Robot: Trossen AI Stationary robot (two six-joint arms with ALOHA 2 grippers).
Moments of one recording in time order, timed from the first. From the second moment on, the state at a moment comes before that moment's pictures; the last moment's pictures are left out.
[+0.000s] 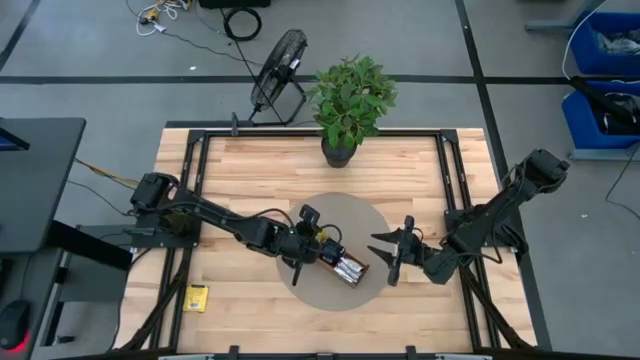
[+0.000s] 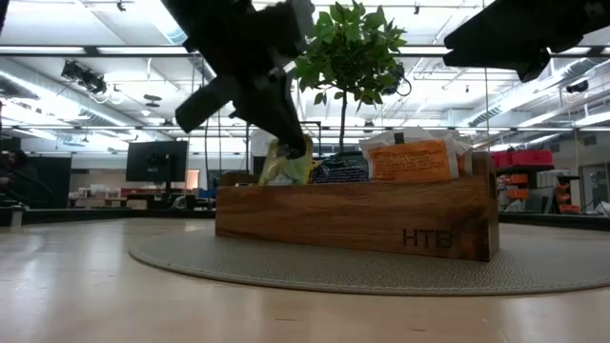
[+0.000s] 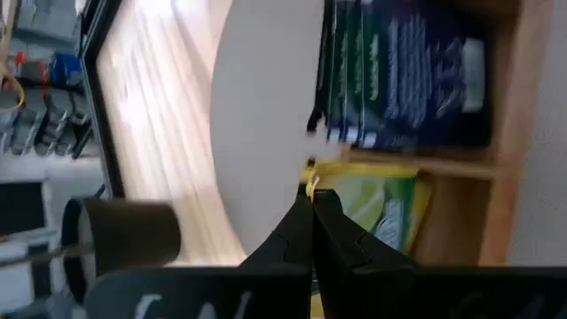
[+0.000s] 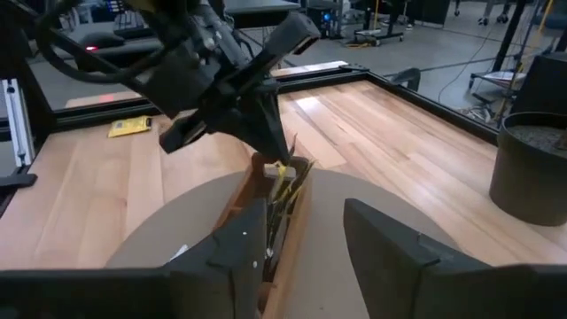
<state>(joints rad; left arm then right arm) -0.30 1.78 1.19 -0.36 -0.58 0.48 0.71 1.27 0.54 0.29 1.00 0.43</state>
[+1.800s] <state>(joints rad) -0.37 1.69 1.19 -0.64 -0.12 -0.02 0.71 1.28 0.54 0.27 1.00 0.46</state>
